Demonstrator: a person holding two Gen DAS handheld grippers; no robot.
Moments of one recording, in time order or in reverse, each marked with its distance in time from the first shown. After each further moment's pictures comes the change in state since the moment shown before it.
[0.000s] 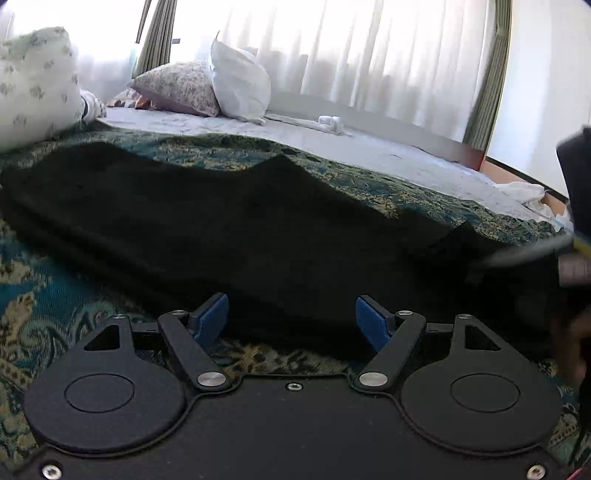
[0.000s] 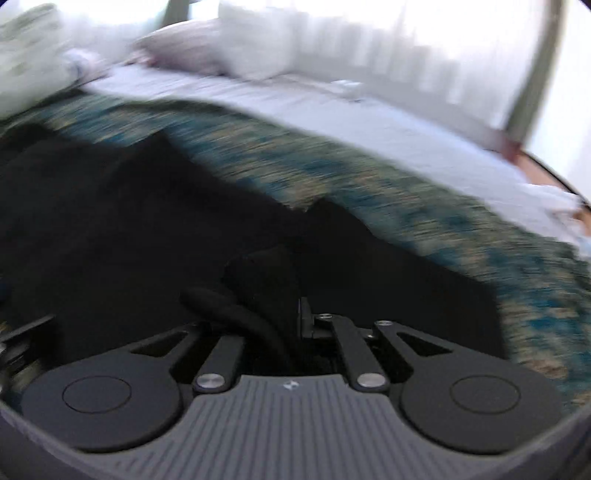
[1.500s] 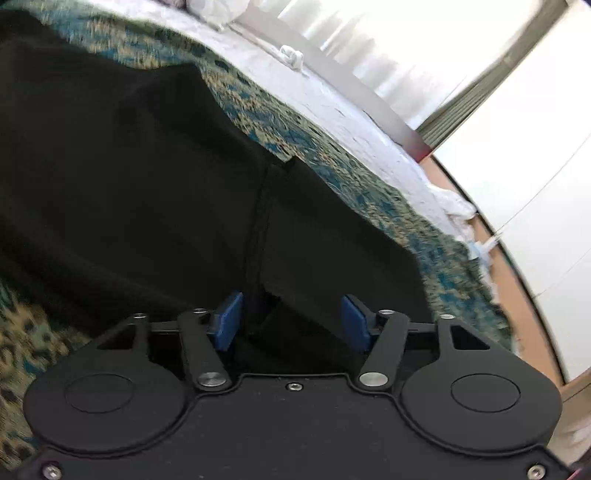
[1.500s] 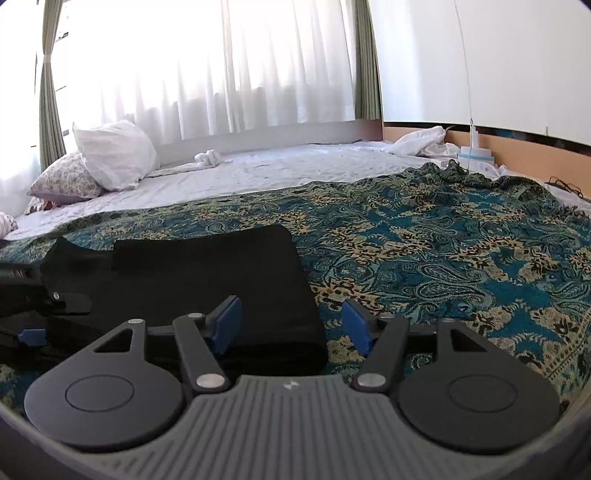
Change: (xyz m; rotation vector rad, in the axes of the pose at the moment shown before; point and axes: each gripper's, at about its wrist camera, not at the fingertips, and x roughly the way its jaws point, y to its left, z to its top) left arm 0.060 -0.047 0.027 -0.352 0.270 -0.333; right arm -0.092 -0.111 -0.117 0.501 -0.262 -0.243
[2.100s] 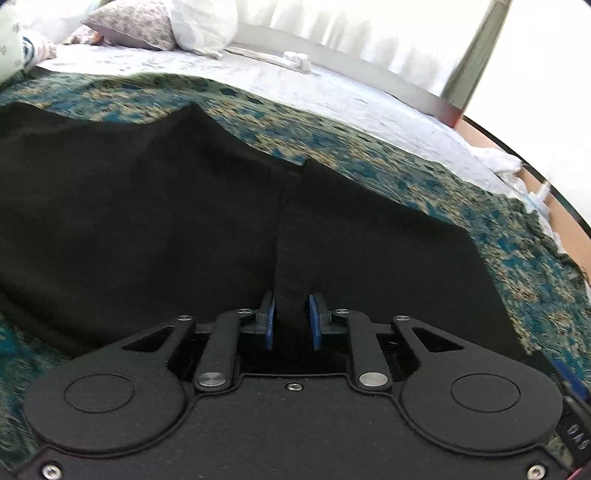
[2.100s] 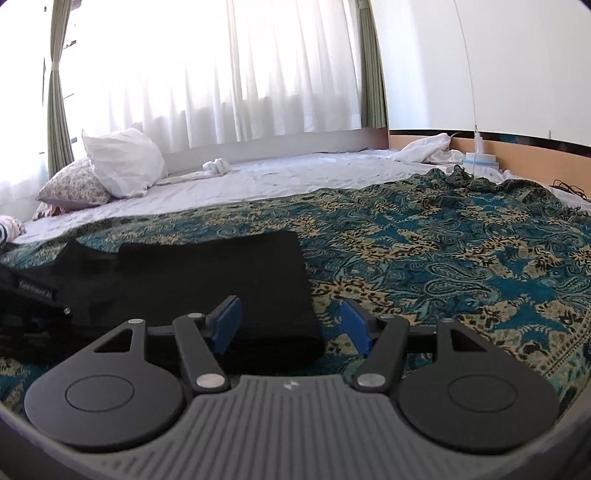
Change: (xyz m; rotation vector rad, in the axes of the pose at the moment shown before) left arm 0.003 -0.023 0.010 0.271 -0.030 0.273; right arm -0.014 0.004 -0.008 0.015 -0.038 0.024
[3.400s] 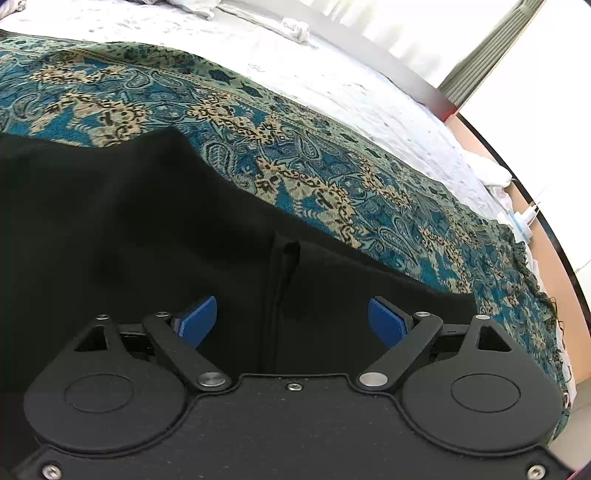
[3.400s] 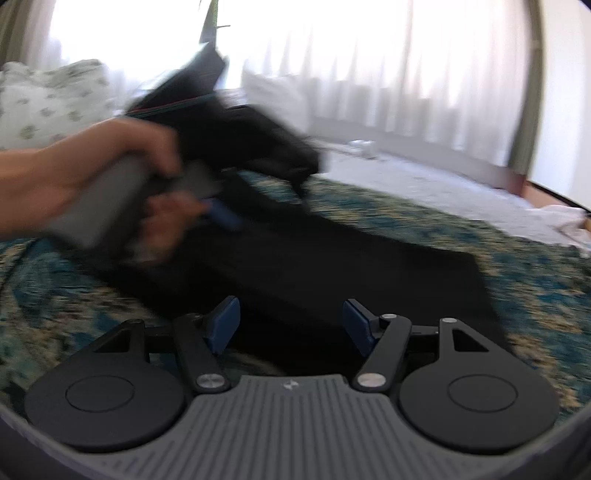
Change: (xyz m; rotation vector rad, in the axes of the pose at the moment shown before) left arm 0.089 0.039 0.106 -0.101 0.168 -0.163; right arm 0.012 0.154 -0.017 -0.421 0.084 0.343
